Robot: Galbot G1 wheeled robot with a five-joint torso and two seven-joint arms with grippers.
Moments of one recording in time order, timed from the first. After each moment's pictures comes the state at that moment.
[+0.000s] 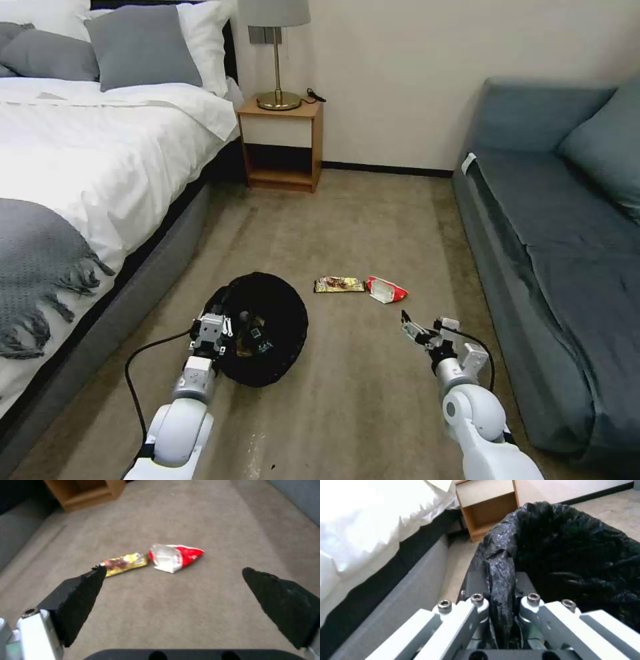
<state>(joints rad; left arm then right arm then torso) 1.37 -1.33 -0.49 -1.81 0.11 0.01 -0.09 -1.28 1.37 0.52 1.64 0.50 -0.18 0.06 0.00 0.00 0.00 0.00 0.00</state>
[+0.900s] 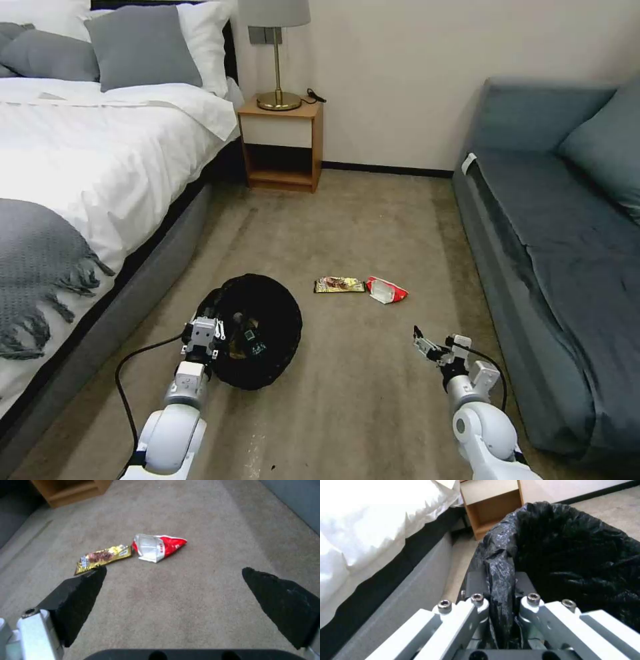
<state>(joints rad) 1.40 -1.32 -0.50 -1.82 0.10 -0.01 -0.10 -1.33 1.37 0.55 1.61 0.49 -0.14 0.05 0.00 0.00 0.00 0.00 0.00</state>
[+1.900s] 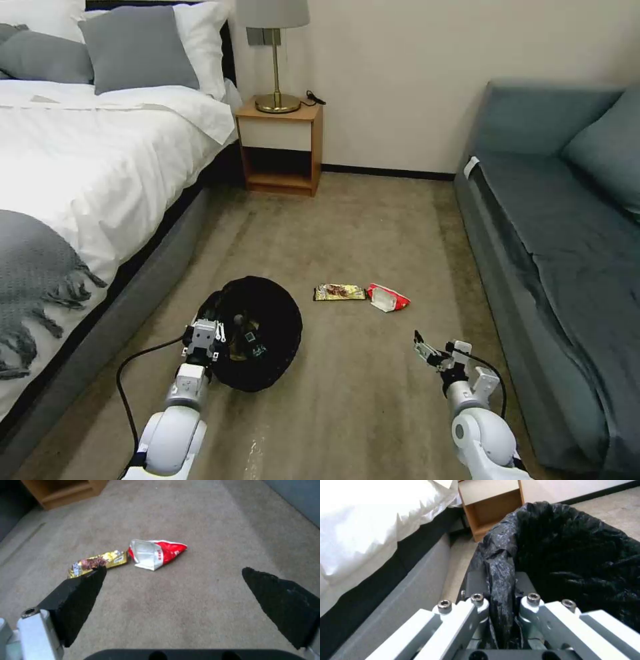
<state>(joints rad) 1.40 -1.32 -0.50 -1.80 0.10 -0.02 -0.10 -1.34 1.38 0.56 1.59 0.49 -0.11 0.05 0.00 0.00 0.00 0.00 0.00</state>
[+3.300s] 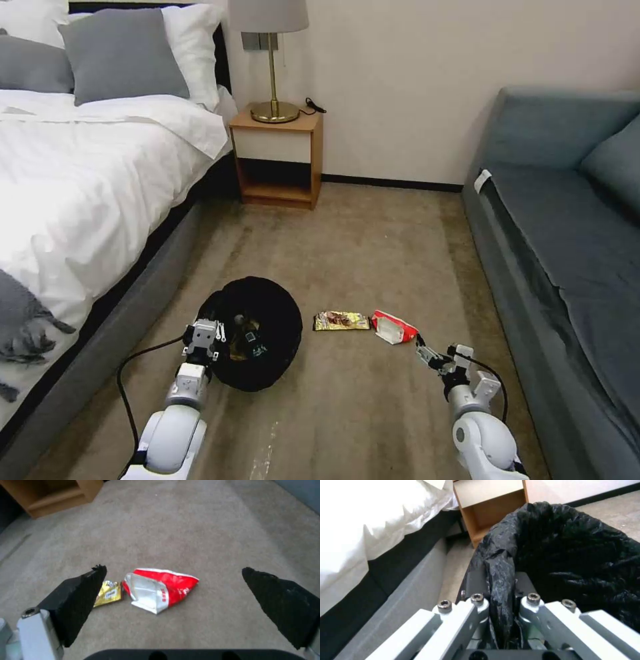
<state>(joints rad) 1.39 -1.32 -0.50 -1.79 0.10 -0.03 -0.09 -1.35 1.39 0.57 1.57 0.48 -0.10 0.04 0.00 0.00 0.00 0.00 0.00</state>
